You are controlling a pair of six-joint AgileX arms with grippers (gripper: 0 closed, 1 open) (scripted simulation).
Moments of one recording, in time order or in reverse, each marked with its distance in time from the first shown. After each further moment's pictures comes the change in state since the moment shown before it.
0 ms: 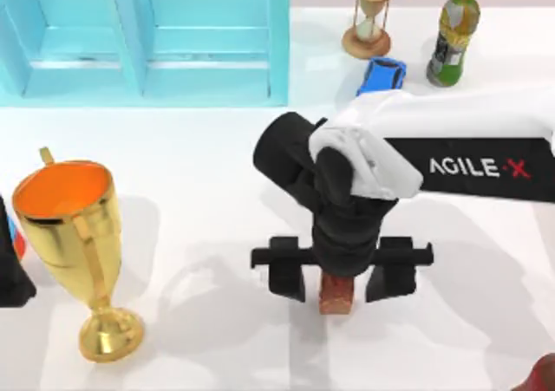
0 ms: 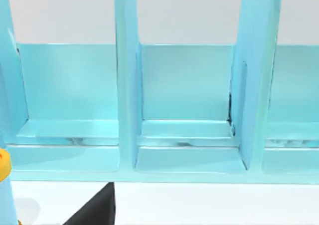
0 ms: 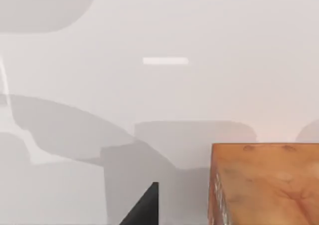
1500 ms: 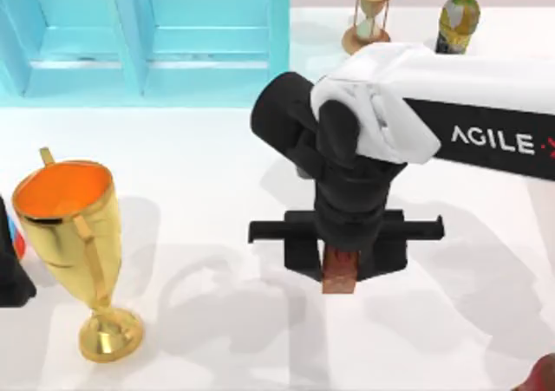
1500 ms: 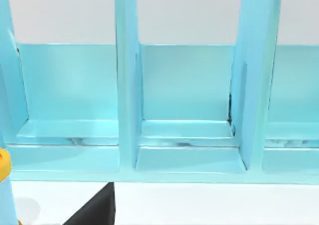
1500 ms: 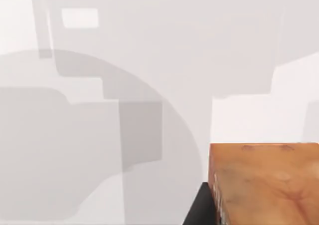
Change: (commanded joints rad) left arm 0.000 0.000 0.000 0.000 0.000 0.000; right arm -0.003 -0.068 0.110 -0.177 0.000 -0.001
